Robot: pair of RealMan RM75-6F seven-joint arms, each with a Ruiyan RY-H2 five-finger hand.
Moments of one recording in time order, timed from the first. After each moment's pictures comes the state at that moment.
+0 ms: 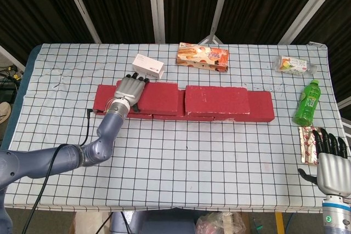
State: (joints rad) left arm -1.29 -1.48 -0.22 -1.38 0.14 0.81 0.91; right arm 0.06 -1.10 0.10 -1.91 -1.24 1.52 -0.43
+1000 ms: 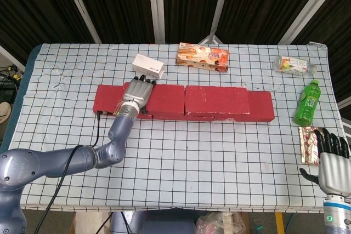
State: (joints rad) left arm -1.36 -1.57 -0.20 -1.31 0.10 0.86 0.92; right arm 0.06 -1.10 0.11 -1.90 -1.23 1.52 -0.42
